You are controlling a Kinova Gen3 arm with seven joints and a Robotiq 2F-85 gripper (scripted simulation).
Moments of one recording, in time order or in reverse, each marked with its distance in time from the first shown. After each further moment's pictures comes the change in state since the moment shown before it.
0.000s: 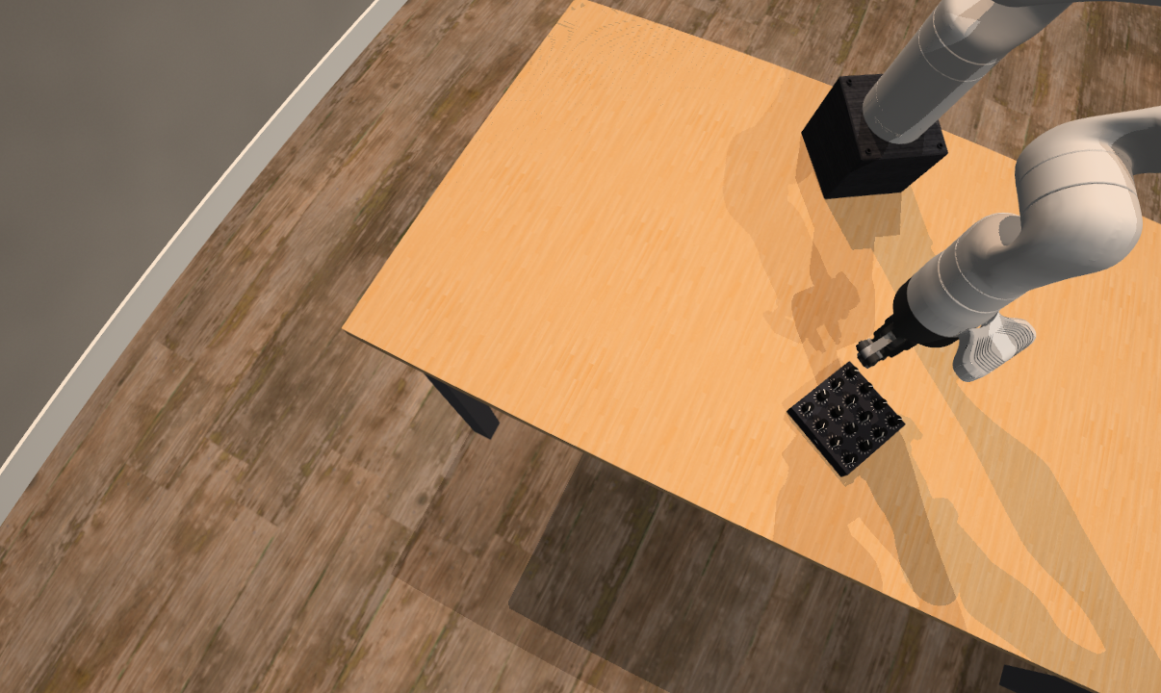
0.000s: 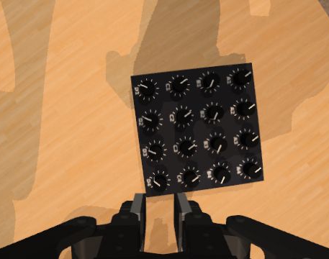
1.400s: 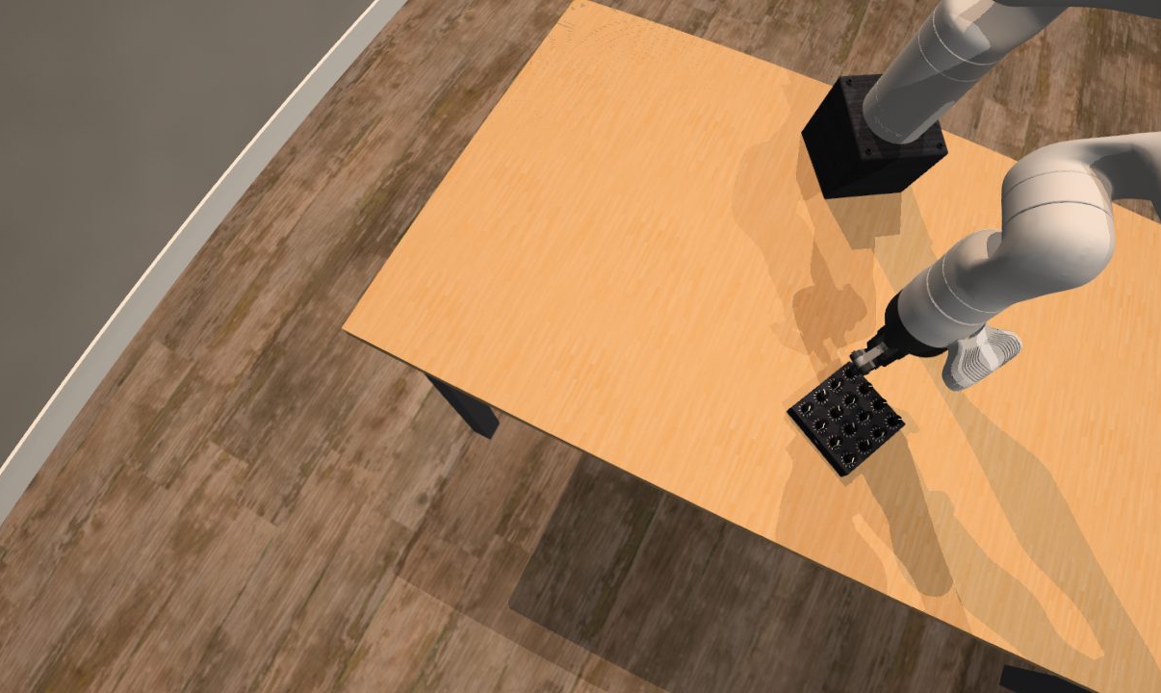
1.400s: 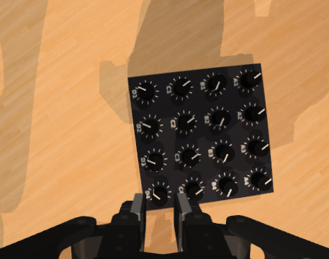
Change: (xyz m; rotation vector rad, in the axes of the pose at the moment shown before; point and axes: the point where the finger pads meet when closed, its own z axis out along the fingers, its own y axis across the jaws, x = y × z) arm 0.004 0.000 0.022 0.000 0.007 -0.002
